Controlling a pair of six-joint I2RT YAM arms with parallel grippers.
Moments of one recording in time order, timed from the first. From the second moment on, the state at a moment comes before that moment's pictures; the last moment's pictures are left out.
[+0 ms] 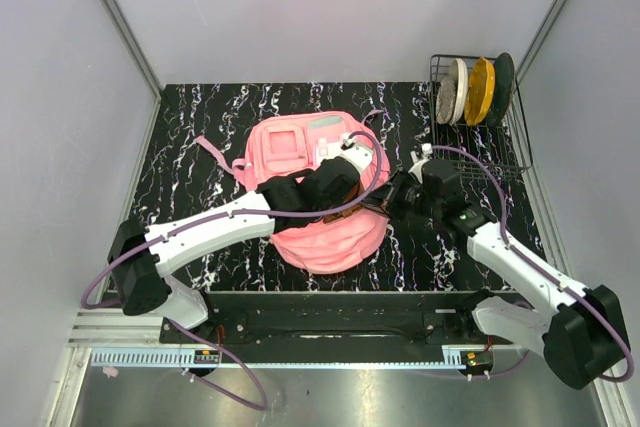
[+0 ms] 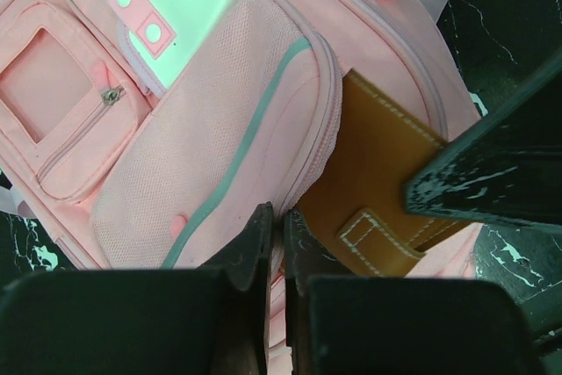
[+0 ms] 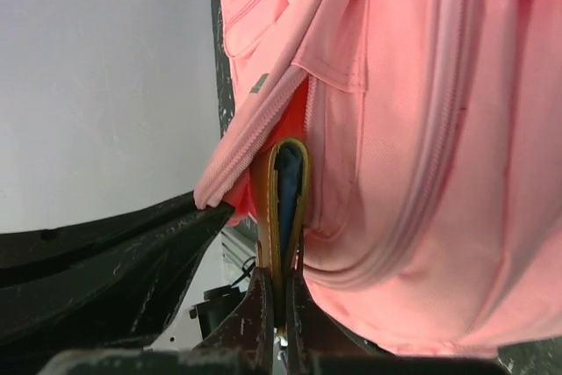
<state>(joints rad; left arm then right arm) -1.06 1.50 1.32 -0.59 -0.48 -0.16 0.49 1.05 0.67 -0.08 -0.41 1.12</state>
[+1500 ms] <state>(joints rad) -1.07 1.45 1.33 -0.55 -0.45 -0.23 0.59 1.11 0.74 -0.06 -0.09 1.05</state>
